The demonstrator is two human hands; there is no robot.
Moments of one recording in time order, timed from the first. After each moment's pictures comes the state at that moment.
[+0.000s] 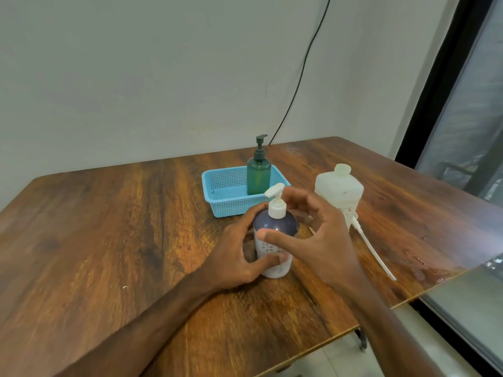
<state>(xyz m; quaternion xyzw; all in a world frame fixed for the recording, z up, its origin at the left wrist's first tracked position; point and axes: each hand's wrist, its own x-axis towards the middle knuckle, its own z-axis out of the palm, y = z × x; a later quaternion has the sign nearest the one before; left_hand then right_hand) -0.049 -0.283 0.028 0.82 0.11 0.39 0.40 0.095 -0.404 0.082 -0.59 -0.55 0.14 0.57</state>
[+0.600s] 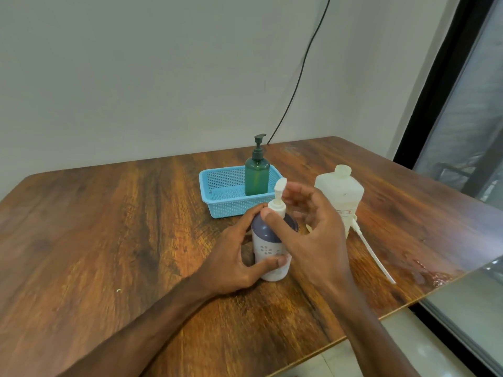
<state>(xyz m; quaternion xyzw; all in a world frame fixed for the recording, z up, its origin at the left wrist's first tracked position) -0.048 -0.282 0.024 0.82 0.12 0.39 0.40 0.080 -0.395 0.082 -0.62 -0.48 0.10 0.61</state>
